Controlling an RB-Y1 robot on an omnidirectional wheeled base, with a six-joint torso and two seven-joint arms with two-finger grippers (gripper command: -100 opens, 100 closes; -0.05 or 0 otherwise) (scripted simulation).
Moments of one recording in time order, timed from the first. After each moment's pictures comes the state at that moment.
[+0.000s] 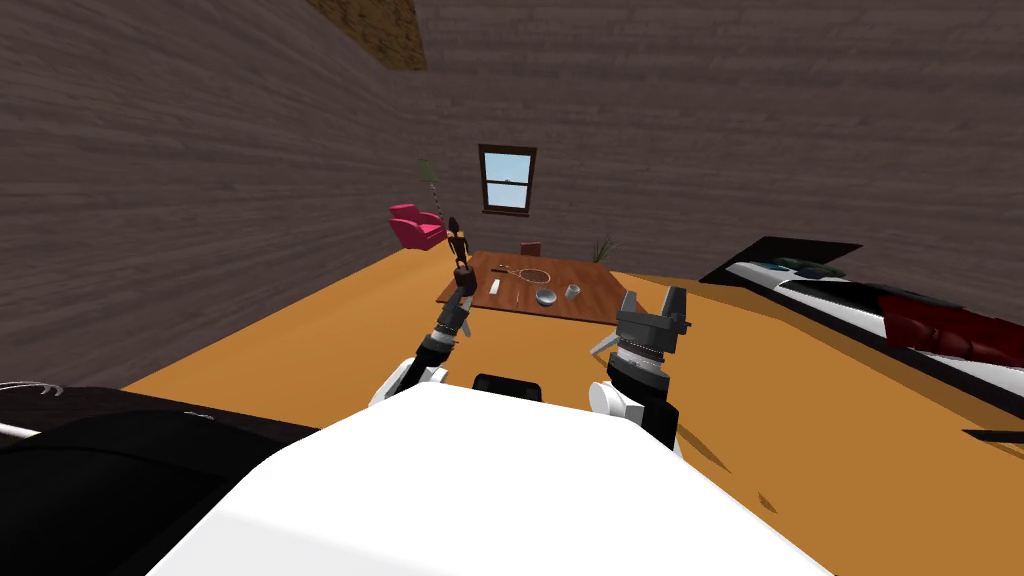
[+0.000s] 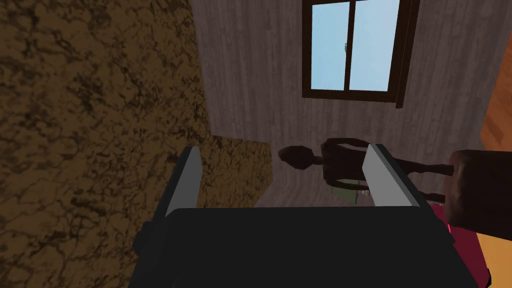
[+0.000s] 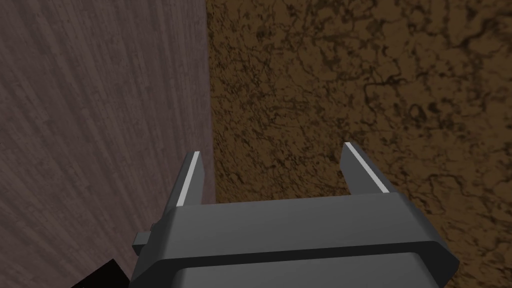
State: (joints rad) left arm 0.51 0.25 -0.17 -2.06 -0.06 -0.50 0.11; right arm 0.54 -0.01 0.03 -2.34 -0.10 -0.51 0.06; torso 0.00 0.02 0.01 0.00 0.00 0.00
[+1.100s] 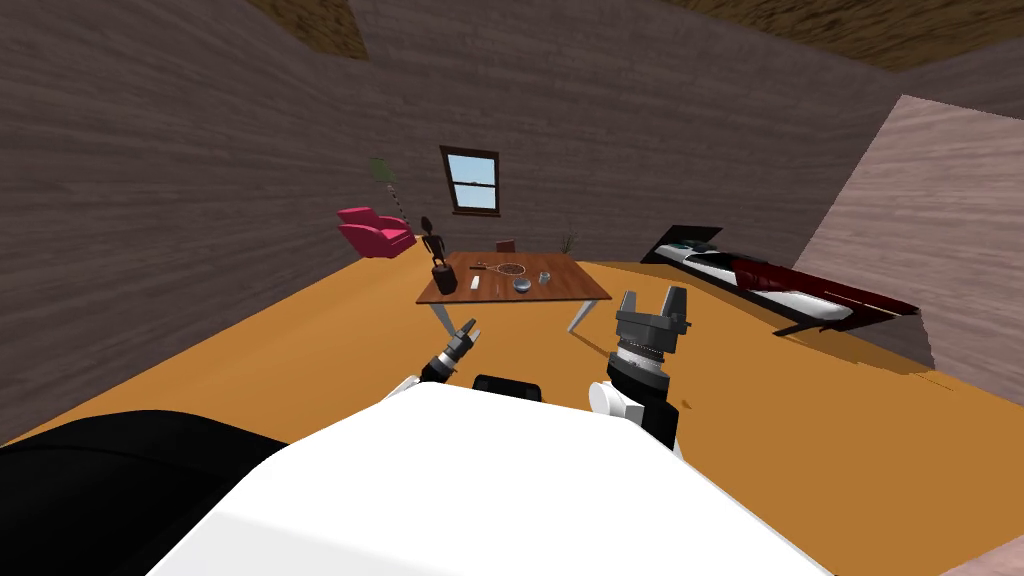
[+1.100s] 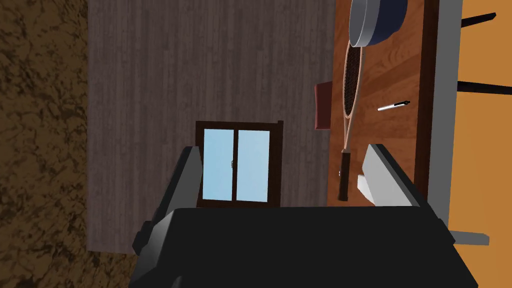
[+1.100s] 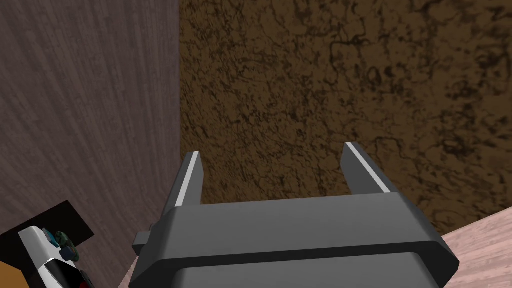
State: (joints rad) left arm 0.51 0.41 -0.29 -1.72 -0.15 -0.58 0.36; right arm 0.54 -0.01 0.03 -2.34 -0.10 -0.51 0.06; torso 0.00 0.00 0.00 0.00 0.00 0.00
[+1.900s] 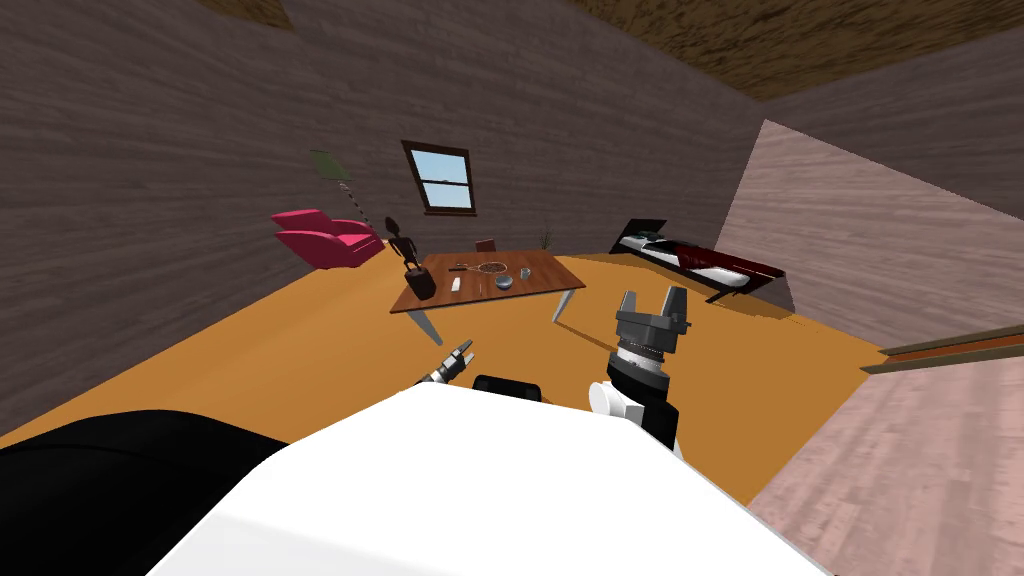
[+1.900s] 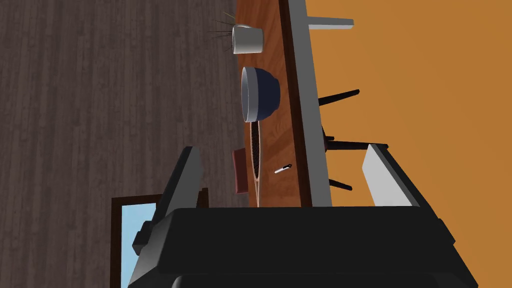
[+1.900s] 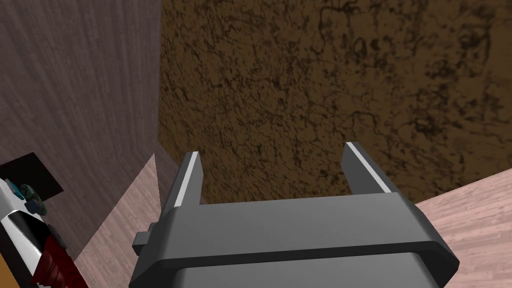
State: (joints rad) left arm 0.53 0.52 -0.36 -1.52 -0.19 -0.61 0.51; right arm 0.54 -0.01 0.03 -2.34 -0.10 -0.51 0.06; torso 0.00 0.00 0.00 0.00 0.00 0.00
